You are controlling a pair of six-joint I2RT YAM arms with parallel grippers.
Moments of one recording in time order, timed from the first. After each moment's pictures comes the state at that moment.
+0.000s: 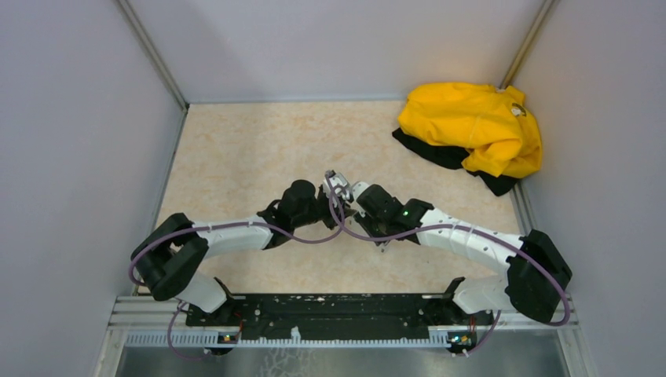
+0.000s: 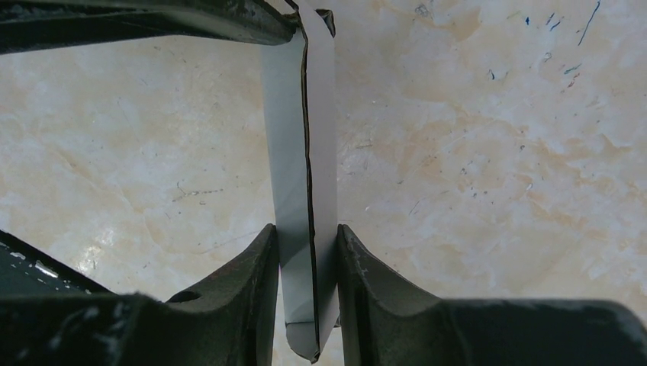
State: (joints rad) left arm -0.87 1.51 0.67 0.49 0.19 -0.03; right arm 0.89 1.28 0.84 -0.59 0.16 0.06
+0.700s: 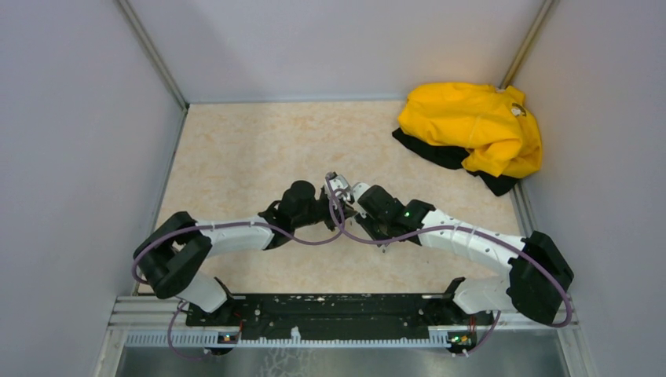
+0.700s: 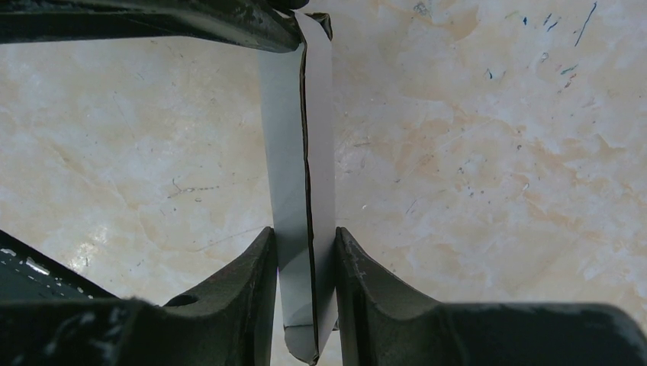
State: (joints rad) left arm -0.87 1.53 0.66 0.54 0.25 -0.01; right arm 0.89 1.26 0.83 -0.60 0.15 0.05
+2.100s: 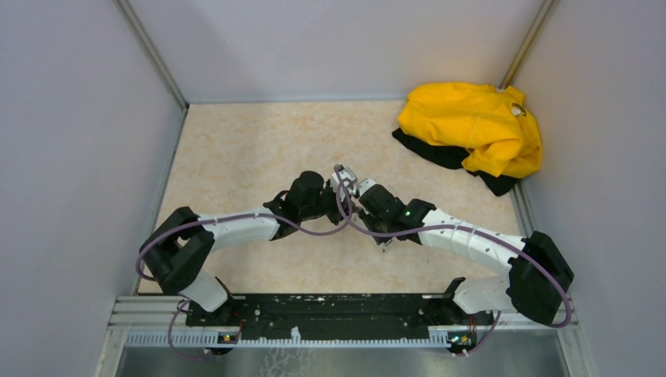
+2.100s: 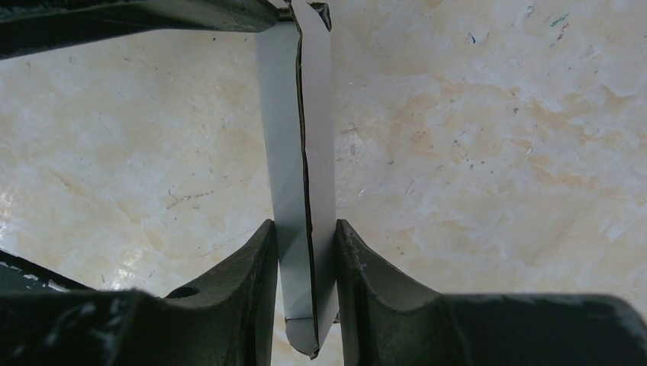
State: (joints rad) left arm -0.86 1.57 0.79 0.37 0.24 -0.02; right arm 0.89 1.27 0.82 -0.60 0.20 0.17
